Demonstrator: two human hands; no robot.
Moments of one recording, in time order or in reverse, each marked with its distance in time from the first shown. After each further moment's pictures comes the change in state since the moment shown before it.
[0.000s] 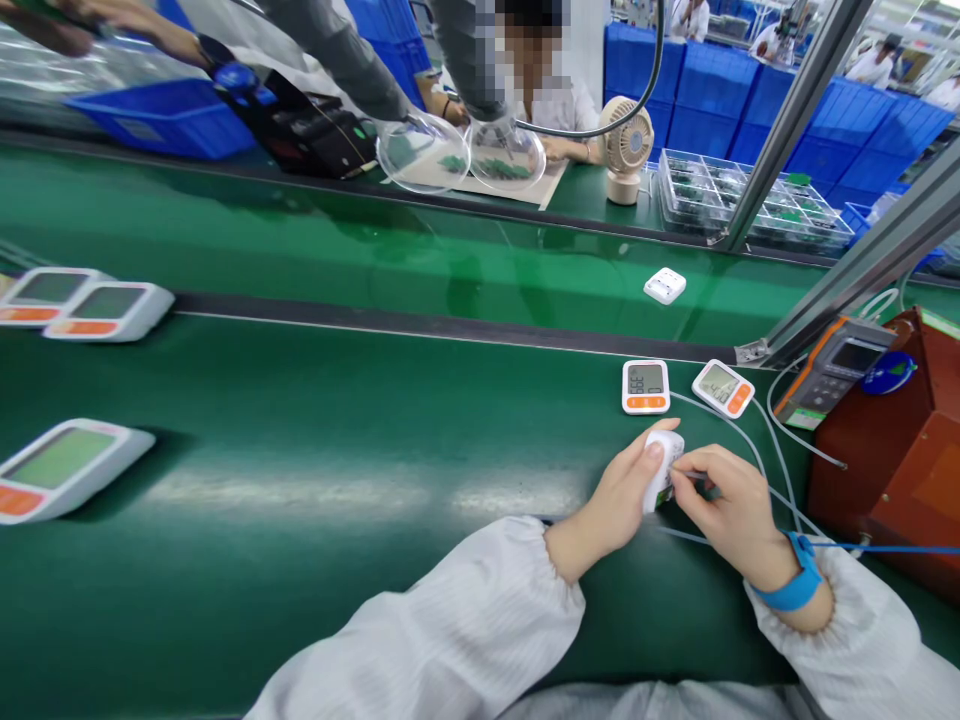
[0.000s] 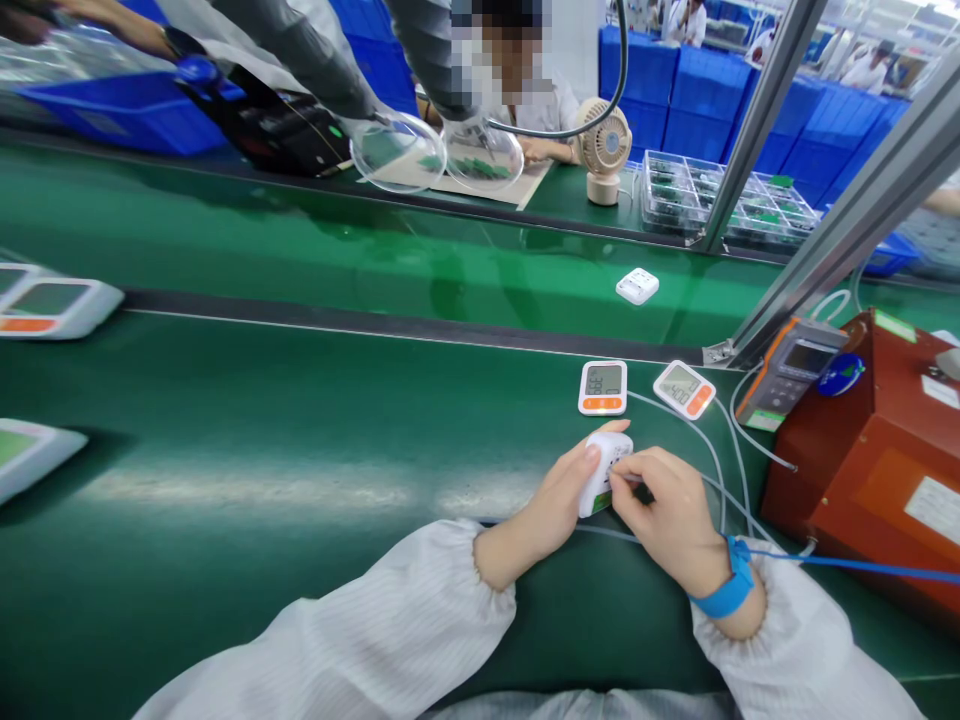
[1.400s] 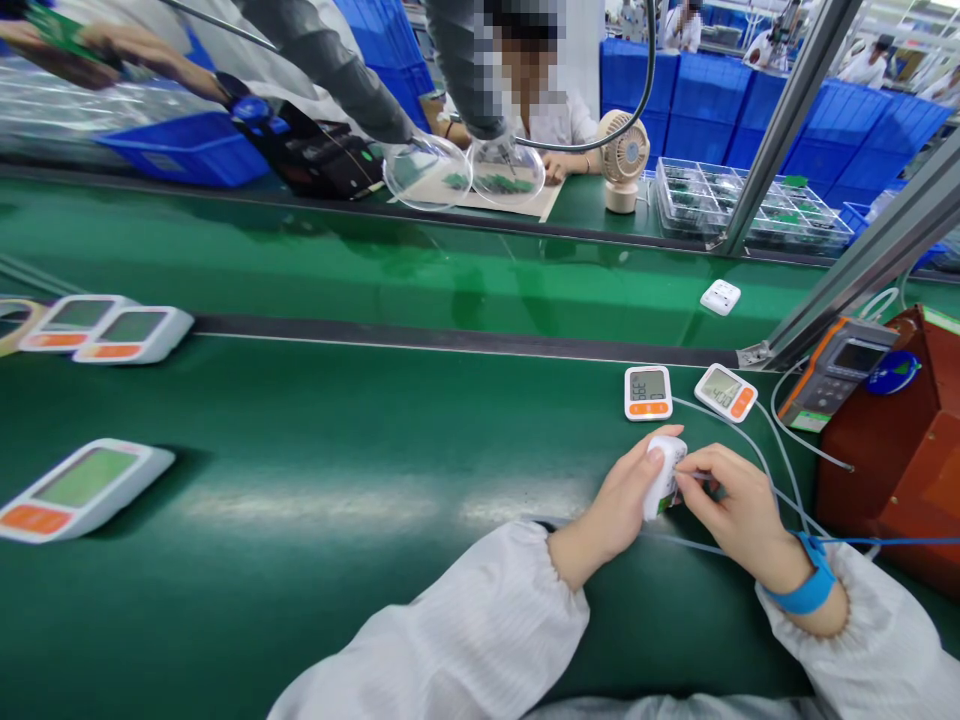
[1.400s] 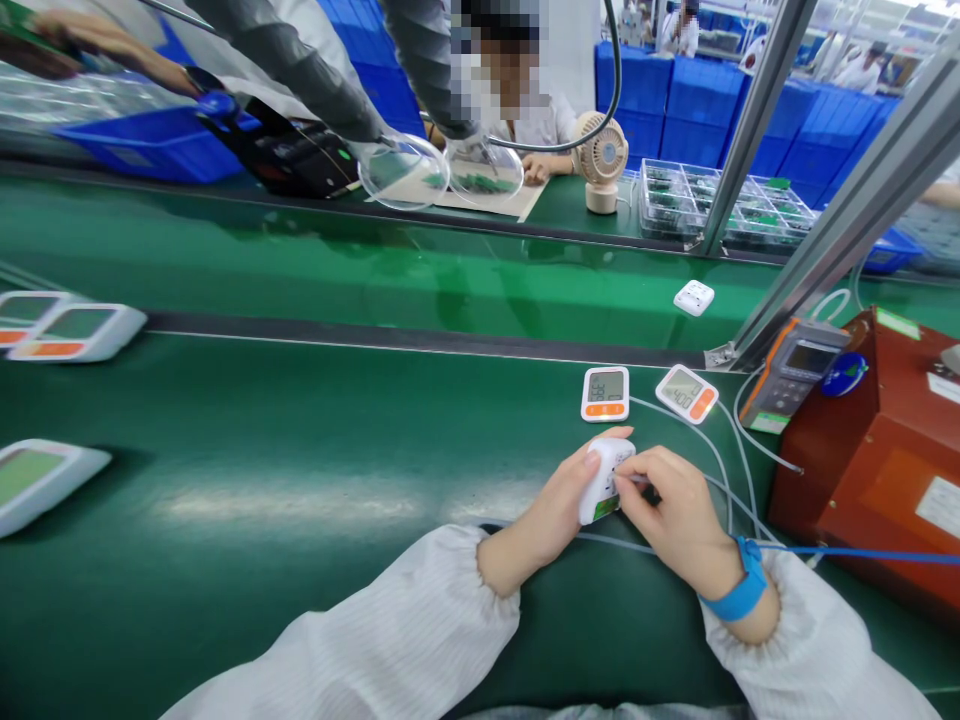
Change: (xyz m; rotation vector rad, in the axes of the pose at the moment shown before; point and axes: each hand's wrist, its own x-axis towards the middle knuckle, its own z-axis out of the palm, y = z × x) left_hand 0.000 0.003 -0.003 -0.111 -0.025 -0.050; right_hand 0.002 0.004 -0.003 0.072 -0.044 0.026
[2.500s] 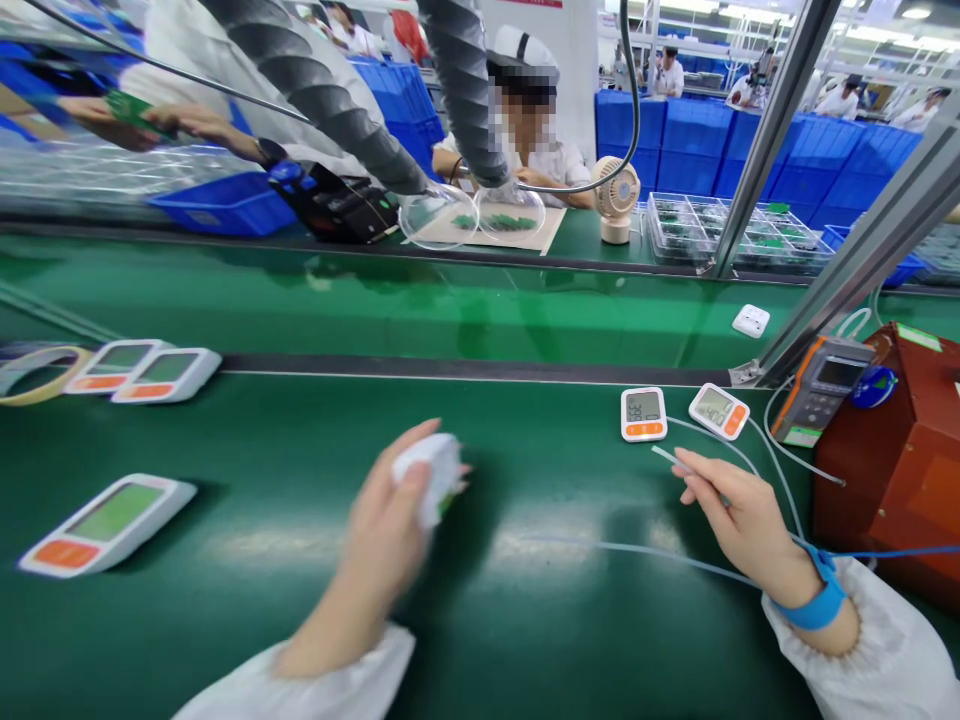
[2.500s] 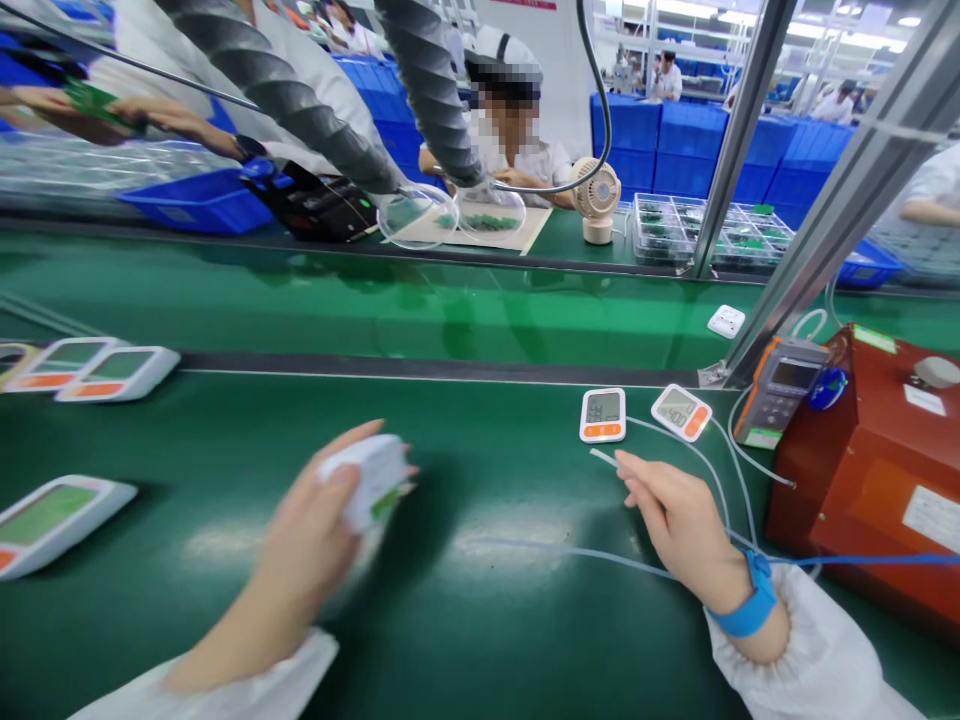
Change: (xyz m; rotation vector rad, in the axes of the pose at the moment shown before) left_hand -0.077 0.084 -0.131 0.450 0.837 0.204; right_hand -0.001 0.009 -0.010 0.026 0.012 -0.068
